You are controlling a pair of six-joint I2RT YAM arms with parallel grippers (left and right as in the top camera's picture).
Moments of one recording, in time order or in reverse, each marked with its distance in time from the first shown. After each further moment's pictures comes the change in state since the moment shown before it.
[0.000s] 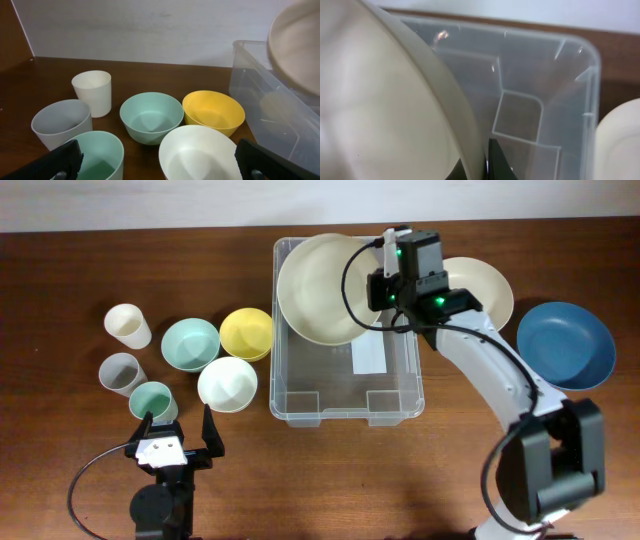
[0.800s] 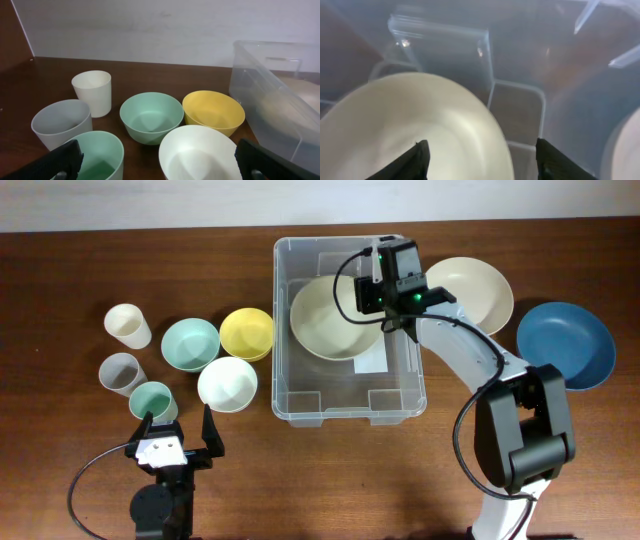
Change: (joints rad) left arm 0.000 0.000 0.000 0.000 0.000 0.000; right arm 0.013 0.165 0.057 0.035 0.074 -0.003
